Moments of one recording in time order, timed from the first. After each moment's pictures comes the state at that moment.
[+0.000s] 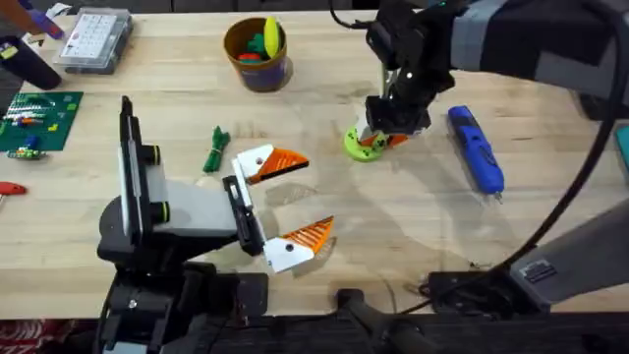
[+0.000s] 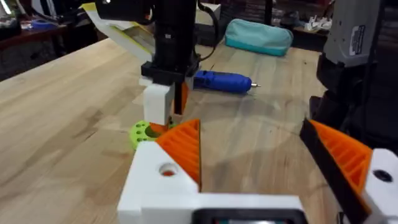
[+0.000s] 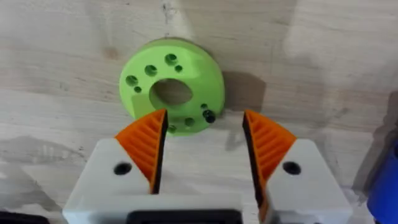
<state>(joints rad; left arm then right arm) -0.09 0.00 0.01 -0.11 1.11 0.02 0.47 1.80 1.28 -0.98 -0.05 0.42</state>
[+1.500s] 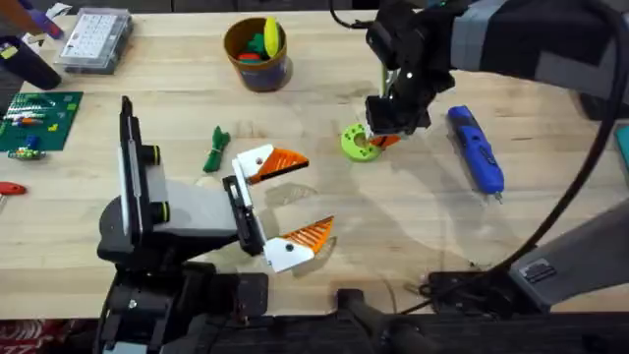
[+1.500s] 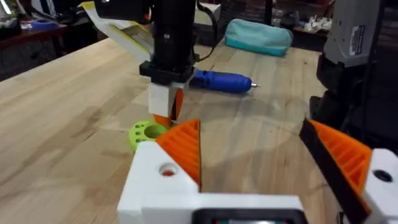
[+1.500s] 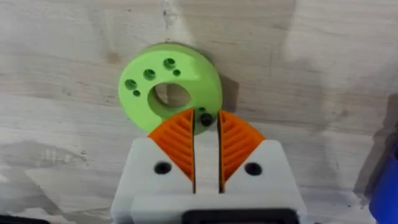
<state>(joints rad) -0.09 0.00 0.01 -0.11 1.11 0.02 0.47 1.80 1.28 -0.98 -0.05 0.41</state>
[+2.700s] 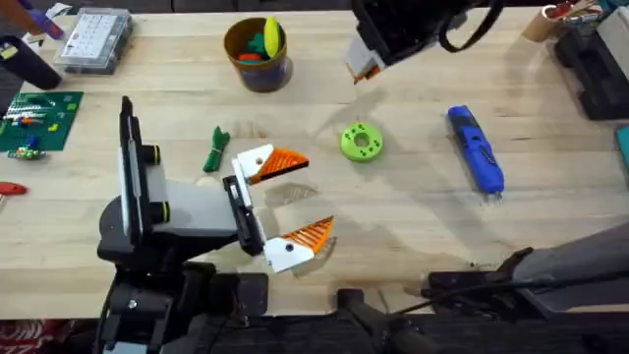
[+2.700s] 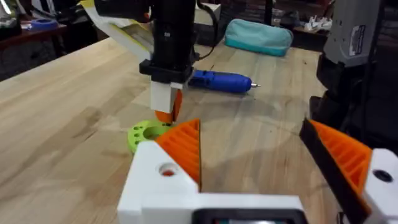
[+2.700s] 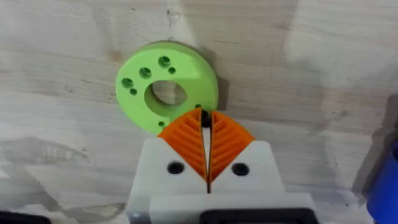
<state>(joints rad) -0.09 0.00 0.01 -0.11 1.11 0.02 0.65 1.71 1.98 -1.49 -0.06 0.12</state>
